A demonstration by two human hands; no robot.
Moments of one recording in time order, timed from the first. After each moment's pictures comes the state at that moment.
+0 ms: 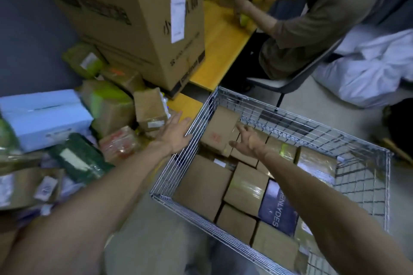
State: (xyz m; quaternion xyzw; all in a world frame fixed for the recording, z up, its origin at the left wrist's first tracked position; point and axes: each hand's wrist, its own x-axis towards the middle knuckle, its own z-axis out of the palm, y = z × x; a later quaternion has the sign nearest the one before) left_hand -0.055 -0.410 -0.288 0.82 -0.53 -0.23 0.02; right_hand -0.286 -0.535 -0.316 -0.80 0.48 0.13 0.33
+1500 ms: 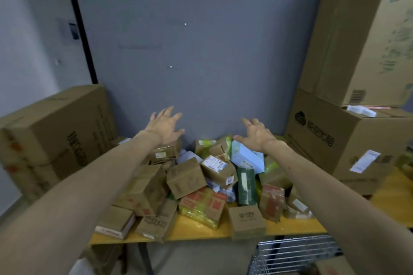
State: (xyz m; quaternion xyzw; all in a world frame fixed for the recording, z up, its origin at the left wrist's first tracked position) left_hand -0.079 0.128 0.062 0.99 -0.12 0.08 0.00; right_hand -0.102 -0.169 0.051 -0.99 -0.02 -0.04 0.11
